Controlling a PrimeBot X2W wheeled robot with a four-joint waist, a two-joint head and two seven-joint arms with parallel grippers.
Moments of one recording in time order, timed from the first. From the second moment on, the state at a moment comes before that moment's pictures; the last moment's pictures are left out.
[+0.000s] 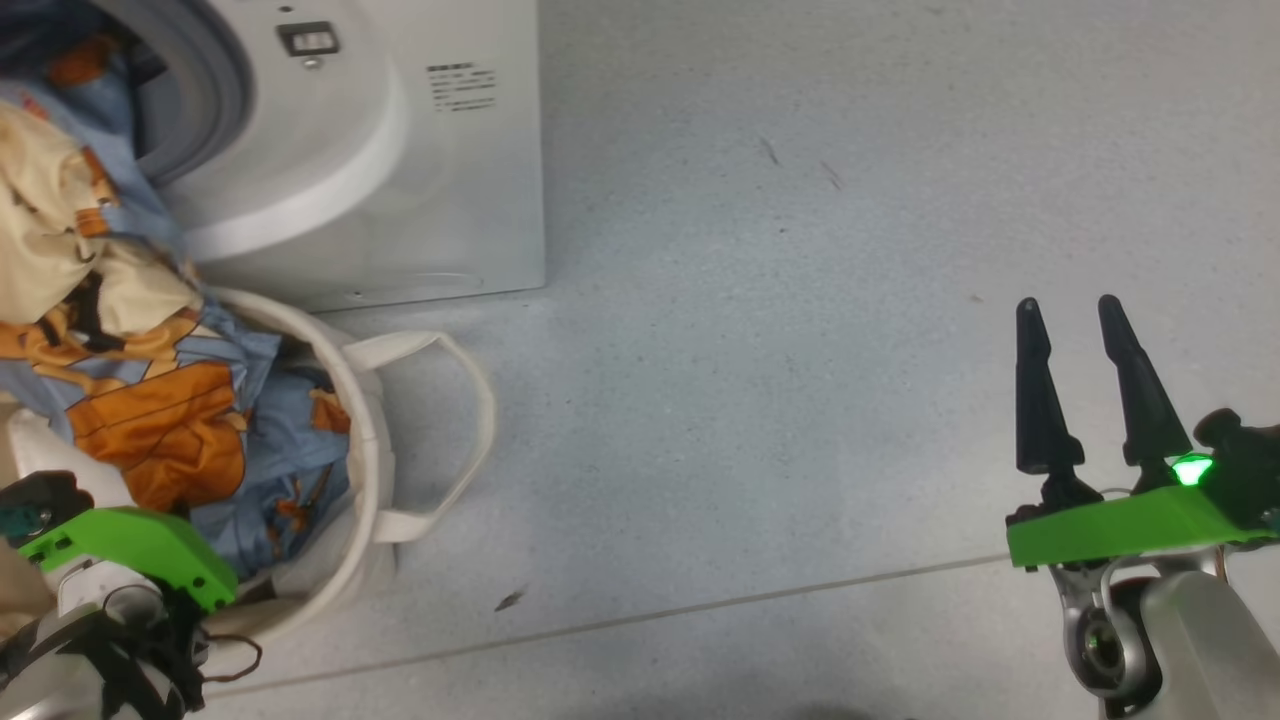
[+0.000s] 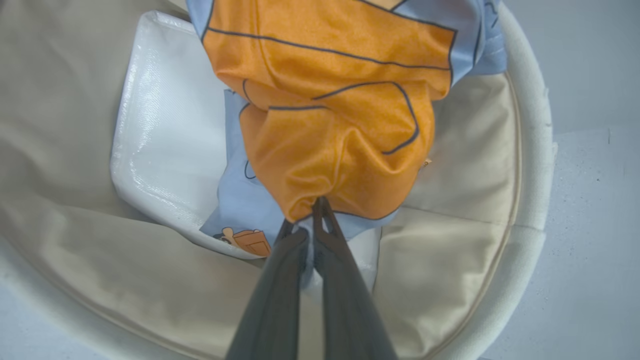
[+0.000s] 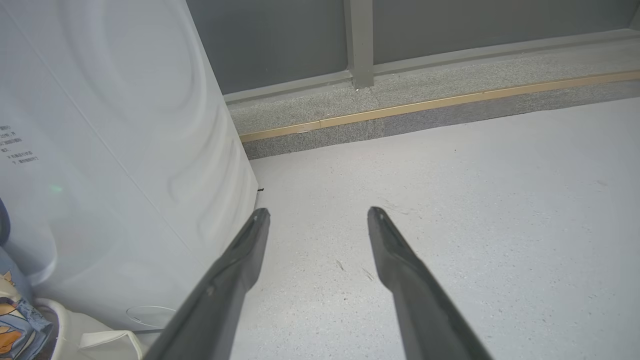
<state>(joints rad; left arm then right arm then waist) -0.72 0.26 -0.04 1.29 -0.60 -0.09 0.00 -0.21 -0.23 0.15 0.03 0.43 0.13 -0.26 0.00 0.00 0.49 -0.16</state>
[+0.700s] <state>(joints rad) -0.66 0.30 -0.07 1.29 -0.62 -0.12 -0.15 -0.17 -0.22 0.15 0.09 0.41 0.13 -0.26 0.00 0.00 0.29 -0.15</state>
